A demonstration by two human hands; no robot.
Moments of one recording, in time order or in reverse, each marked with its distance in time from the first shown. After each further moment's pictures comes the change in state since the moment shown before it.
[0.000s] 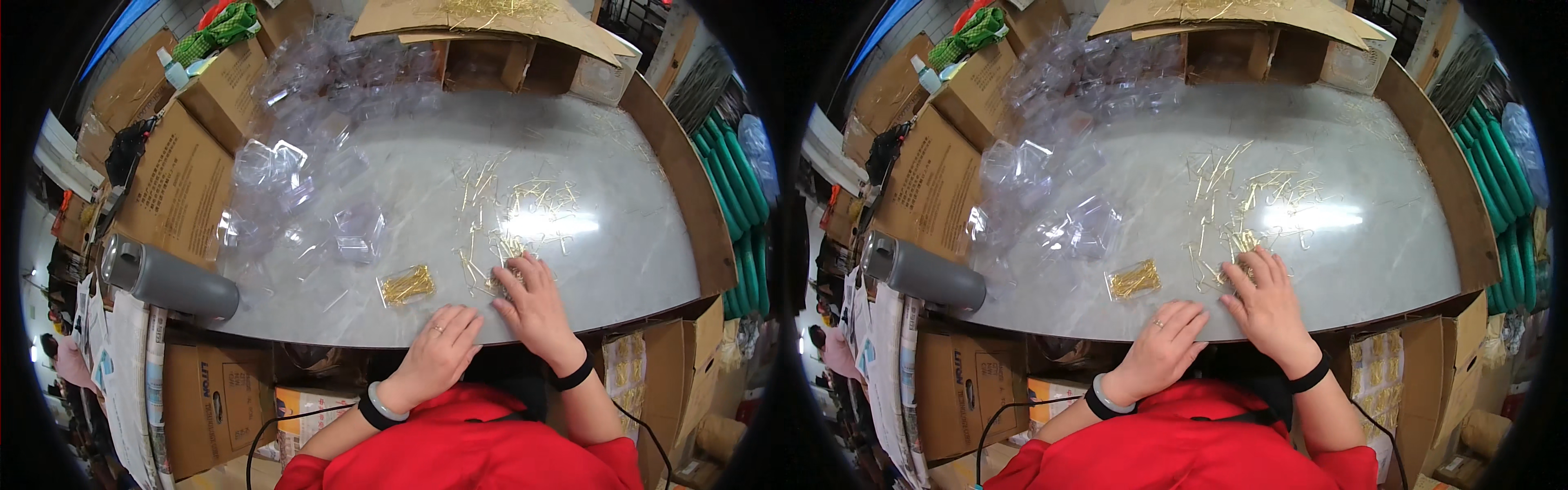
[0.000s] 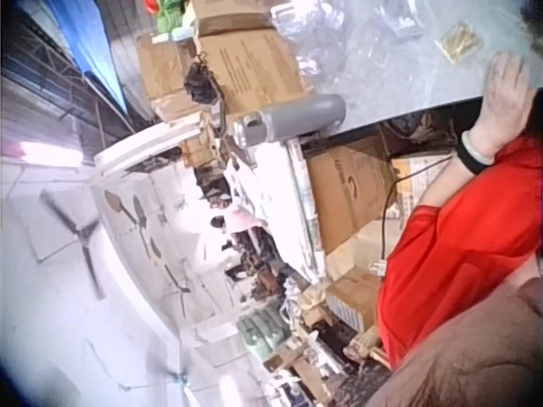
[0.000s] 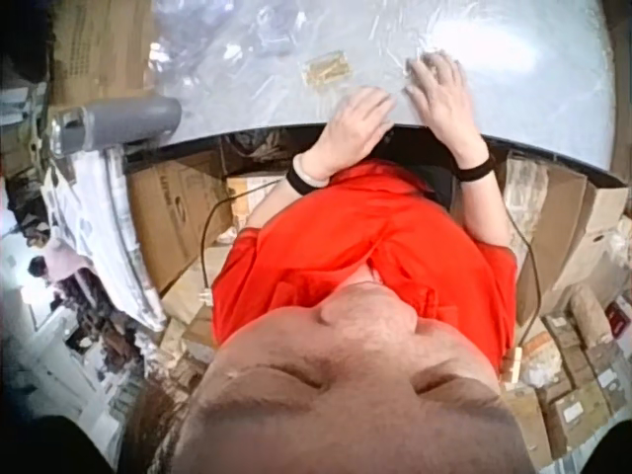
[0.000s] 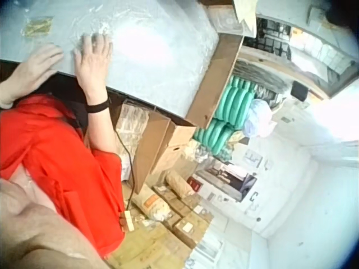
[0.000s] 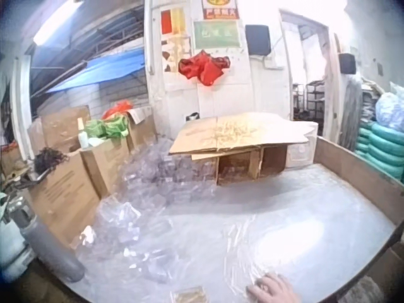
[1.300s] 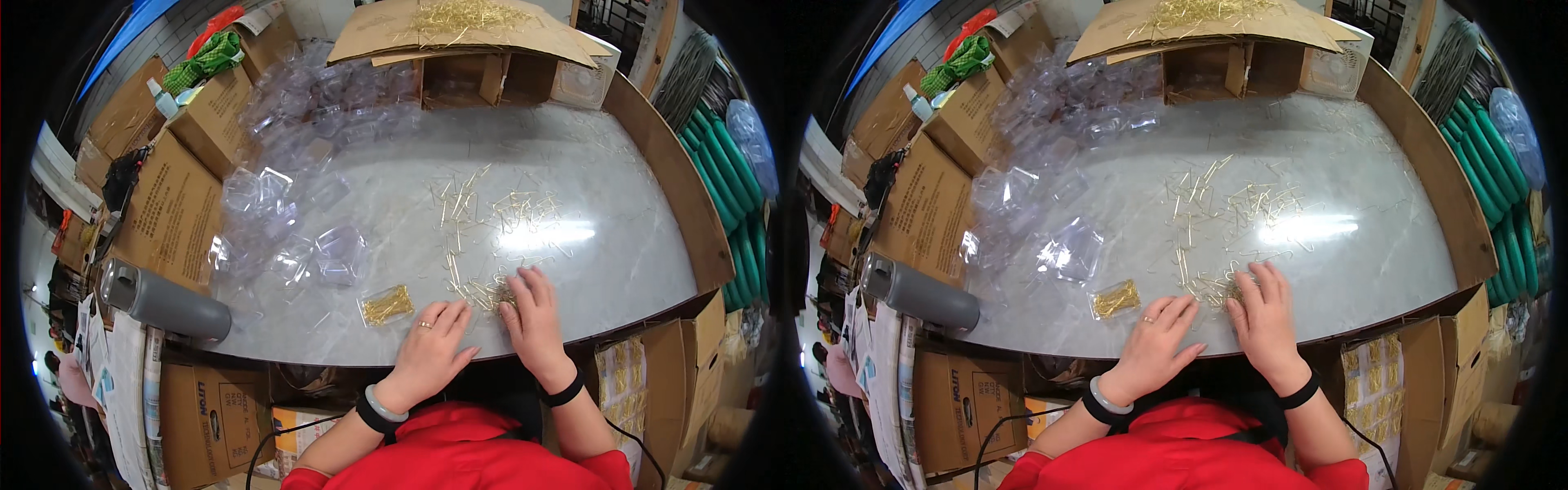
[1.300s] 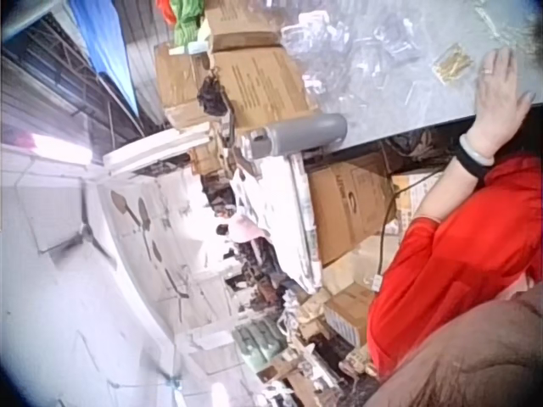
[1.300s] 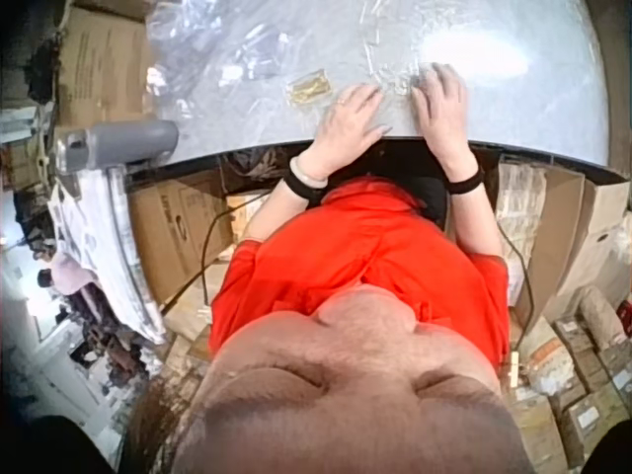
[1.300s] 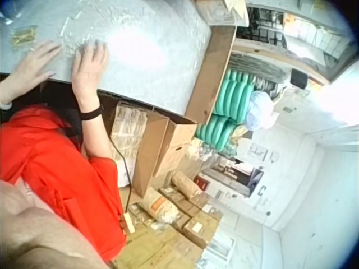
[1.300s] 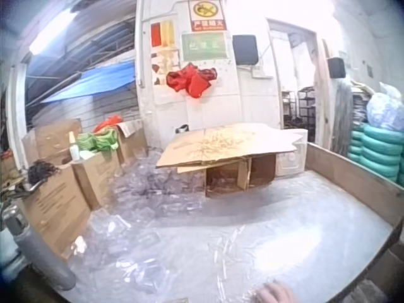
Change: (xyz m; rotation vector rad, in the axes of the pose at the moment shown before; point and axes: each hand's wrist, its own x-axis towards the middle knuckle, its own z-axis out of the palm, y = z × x) left_hand 0.032 0.000 0.007 0.068 -0.059 -0.109; right_hand -0.016 0.006 0.004 0.113 0.218 0.183
